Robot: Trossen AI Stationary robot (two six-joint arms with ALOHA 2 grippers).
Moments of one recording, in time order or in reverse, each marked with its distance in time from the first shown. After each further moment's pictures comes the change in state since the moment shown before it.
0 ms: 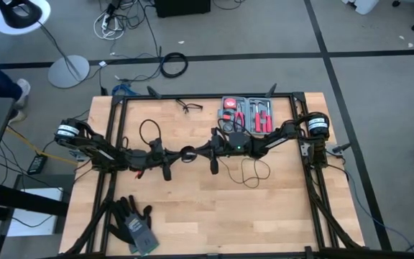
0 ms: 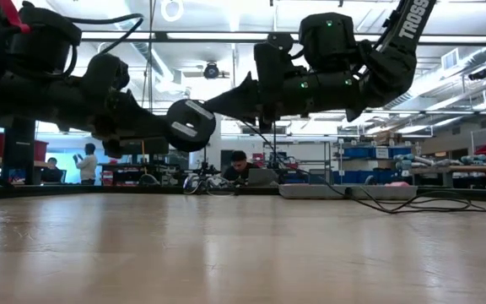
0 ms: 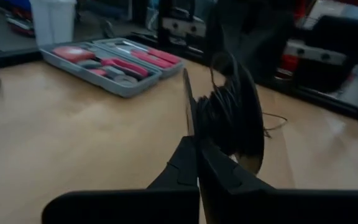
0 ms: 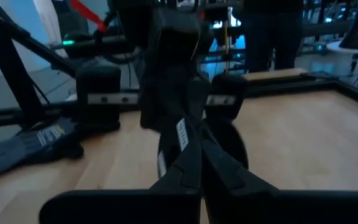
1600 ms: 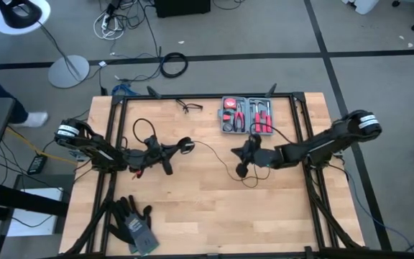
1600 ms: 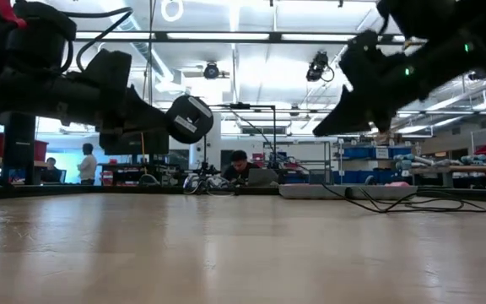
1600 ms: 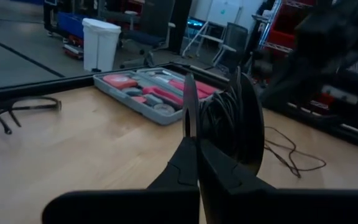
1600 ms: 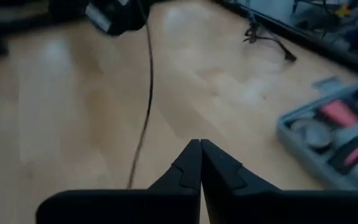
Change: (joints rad) left arm -0.001 -0.001 -0.005 0.079 -0.213 0.005; right arm 0.264 -0.547 -0.351 -0.651 0.653 0.301
